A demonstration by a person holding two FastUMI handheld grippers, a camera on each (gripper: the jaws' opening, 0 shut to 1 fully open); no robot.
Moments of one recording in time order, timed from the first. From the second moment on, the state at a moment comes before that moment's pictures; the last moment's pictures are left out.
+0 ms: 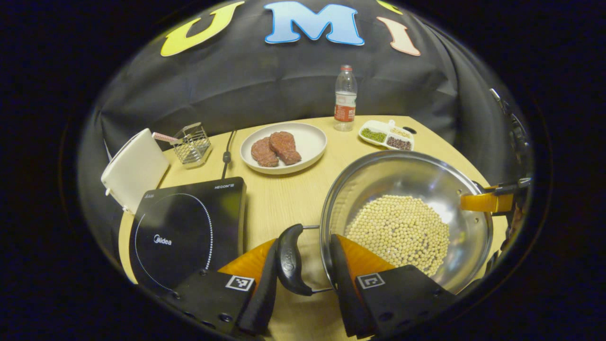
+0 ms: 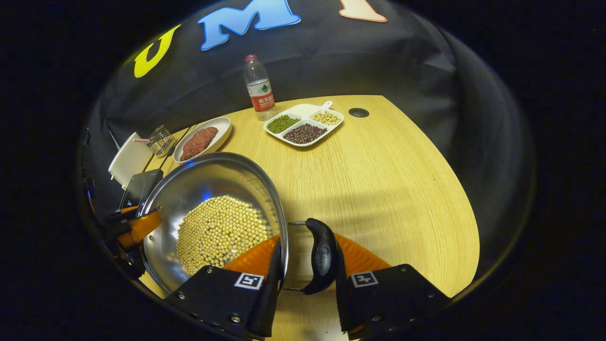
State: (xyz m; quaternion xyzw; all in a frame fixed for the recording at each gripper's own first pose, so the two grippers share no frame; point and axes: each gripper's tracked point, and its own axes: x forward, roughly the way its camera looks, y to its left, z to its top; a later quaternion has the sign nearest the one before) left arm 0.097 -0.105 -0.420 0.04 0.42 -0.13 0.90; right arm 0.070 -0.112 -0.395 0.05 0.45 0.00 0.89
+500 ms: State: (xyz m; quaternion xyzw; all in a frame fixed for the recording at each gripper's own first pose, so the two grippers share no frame) left arm 0.097 -0.071 -0.366 0.03 0.42 -0.14 0.90; right arm 0.052 -0.077 -0.339 0.05 0.46 -0.02 0.89
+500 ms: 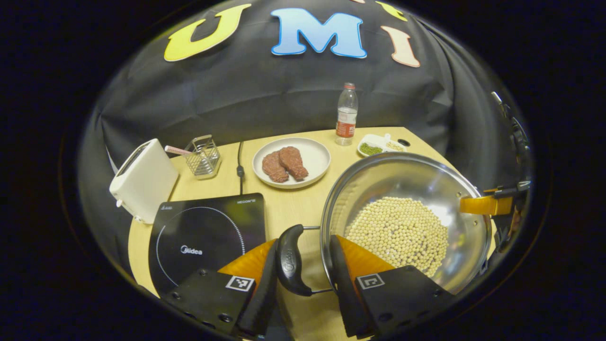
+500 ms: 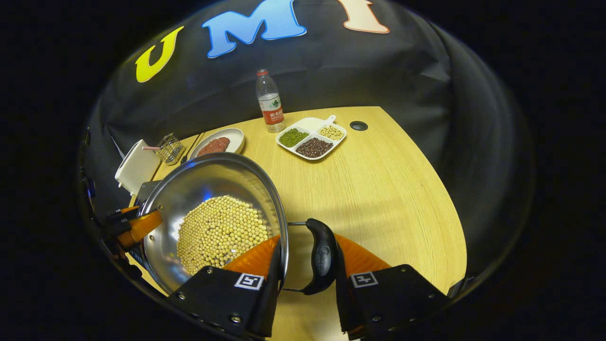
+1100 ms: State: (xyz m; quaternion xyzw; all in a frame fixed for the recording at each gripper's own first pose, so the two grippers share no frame) left arm 0.102 0.064 -0.345 0.03 0.43 -0.11 0.90; right arm 0.066 0.048 -0.322 0.05 0.46 0.02 0.89
